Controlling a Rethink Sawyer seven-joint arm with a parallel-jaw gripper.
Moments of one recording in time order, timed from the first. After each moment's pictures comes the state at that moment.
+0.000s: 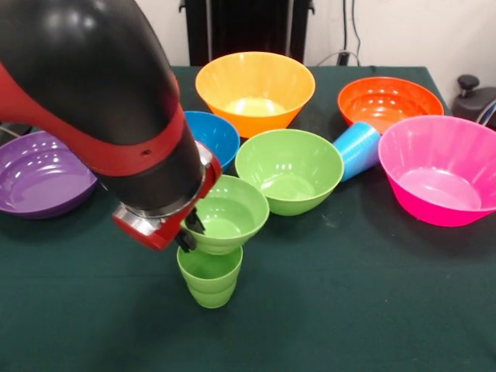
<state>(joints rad) -0.57 -0.11 0.94 0.48 -0.80 1.68 0.65</state>
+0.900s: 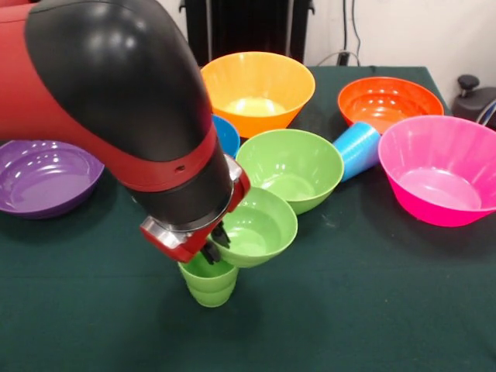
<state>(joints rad) -0.53 -0.07 0.95 0.41 -0.78 1.68 0.71</state>
